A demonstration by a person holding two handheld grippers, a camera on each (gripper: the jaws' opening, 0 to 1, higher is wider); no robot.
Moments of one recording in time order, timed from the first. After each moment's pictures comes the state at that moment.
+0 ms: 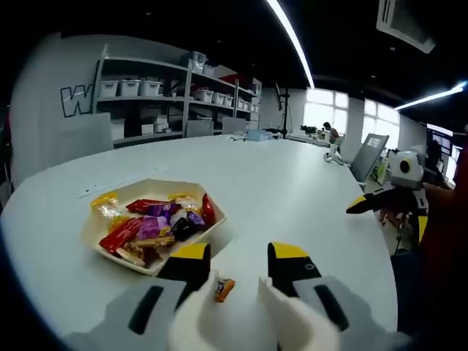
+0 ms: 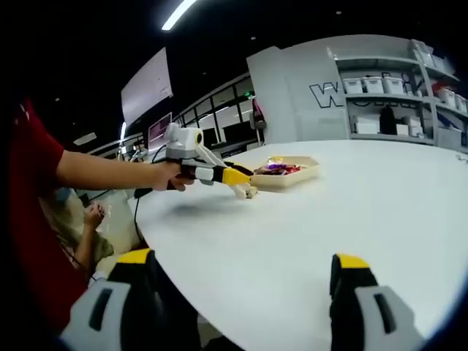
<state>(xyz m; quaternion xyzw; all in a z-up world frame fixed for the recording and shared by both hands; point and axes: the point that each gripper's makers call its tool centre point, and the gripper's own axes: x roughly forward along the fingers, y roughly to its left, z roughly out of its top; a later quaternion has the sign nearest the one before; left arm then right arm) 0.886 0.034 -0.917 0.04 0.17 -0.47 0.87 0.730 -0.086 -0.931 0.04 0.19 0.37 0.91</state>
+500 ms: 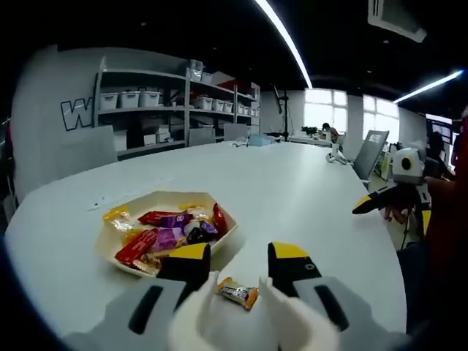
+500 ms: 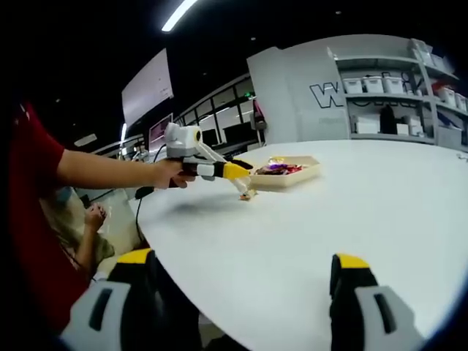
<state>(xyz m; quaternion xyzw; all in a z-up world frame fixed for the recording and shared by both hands) 0.905 0.041 -0.912 0.05 0.14 -0.47 0.87 0.729 -0.090 -0.931 0.04 0.19 0.37 0.91</state>
